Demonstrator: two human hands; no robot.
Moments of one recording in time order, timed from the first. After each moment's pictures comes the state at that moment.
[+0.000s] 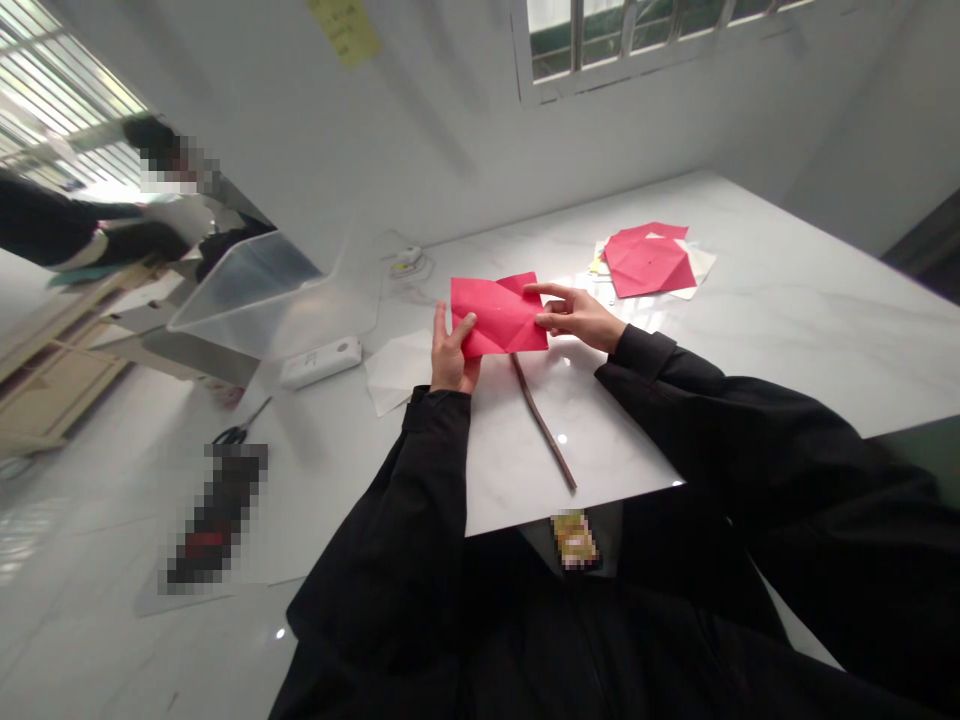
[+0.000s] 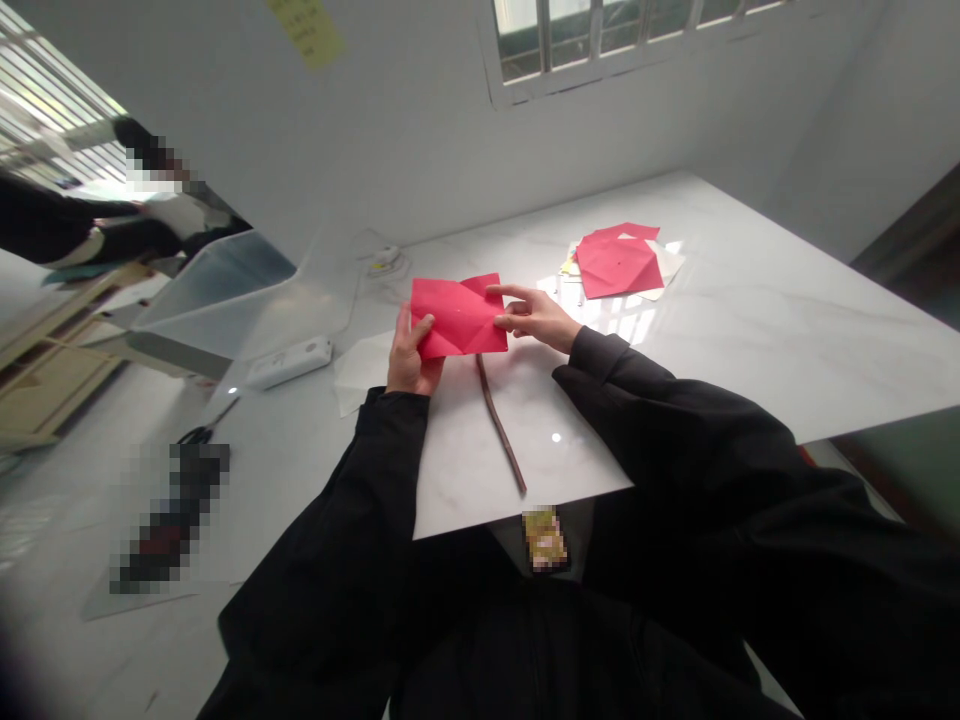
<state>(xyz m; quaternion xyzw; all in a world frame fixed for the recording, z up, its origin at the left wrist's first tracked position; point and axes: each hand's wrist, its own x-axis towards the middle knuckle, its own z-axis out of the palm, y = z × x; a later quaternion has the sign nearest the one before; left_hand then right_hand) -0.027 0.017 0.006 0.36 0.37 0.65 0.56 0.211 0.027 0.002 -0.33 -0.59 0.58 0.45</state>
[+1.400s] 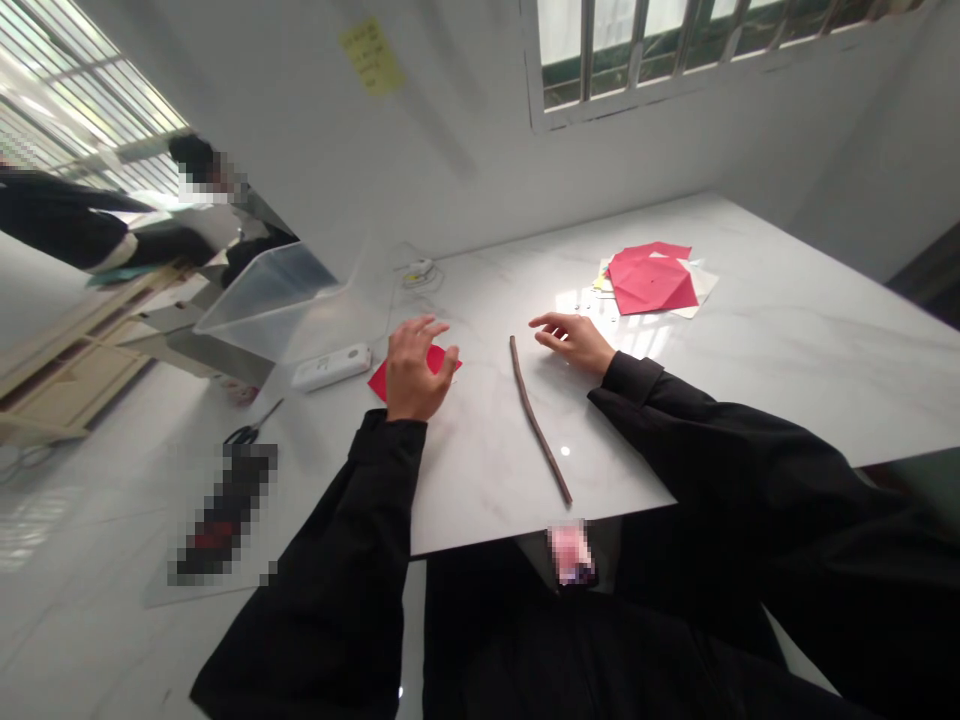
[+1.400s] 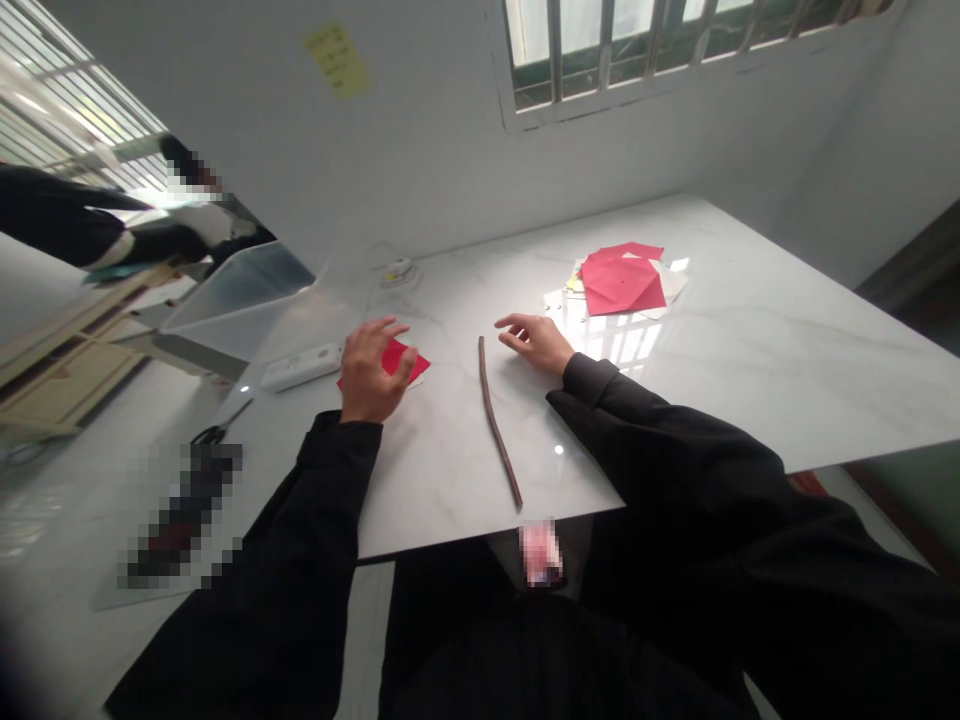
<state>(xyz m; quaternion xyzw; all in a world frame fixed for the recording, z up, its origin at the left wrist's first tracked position) -0.098 -0.016 0.047 0.76 0.54 0.37 -0.01 0.202 0.032 -0.017 -0.44 -0.72 0.32 0.43</state>
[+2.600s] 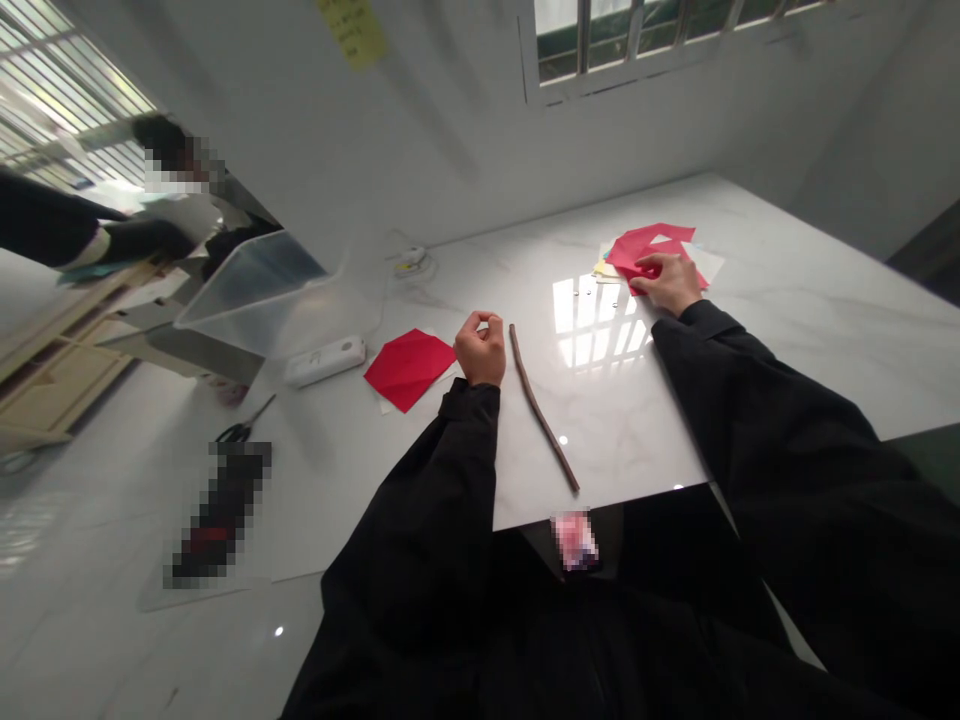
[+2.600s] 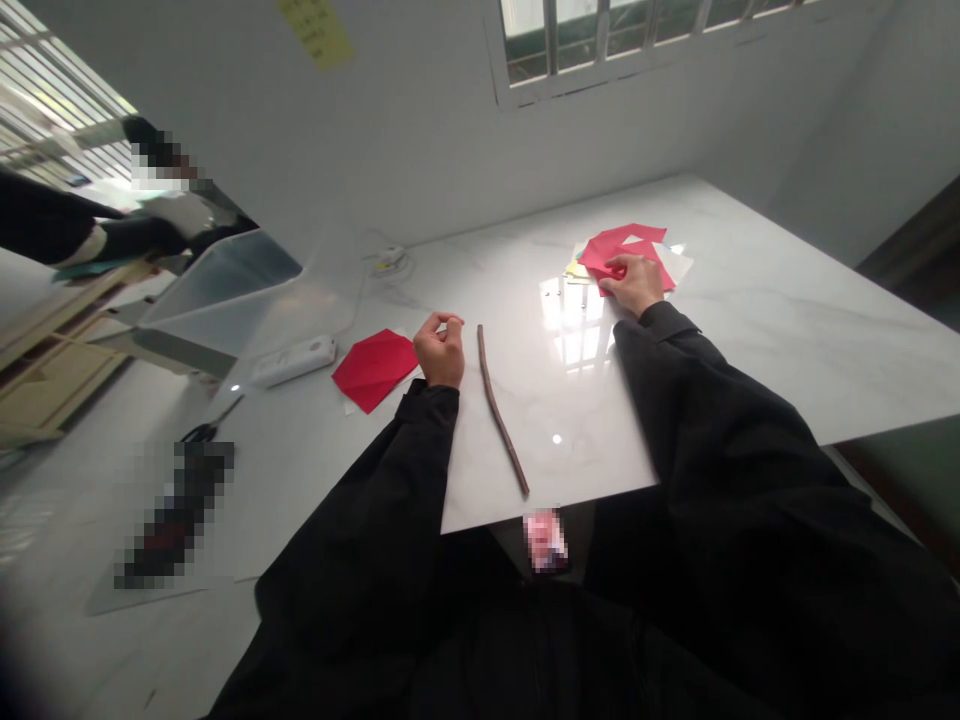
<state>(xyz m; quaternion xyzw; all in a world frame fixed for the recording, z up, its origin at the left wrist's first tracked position) 0.004 0.015 -0.008 0.54 0.59 0.56 0.21 0.358 0.088 -0.036 -0.70 -0.59 0.09 0.38</state>
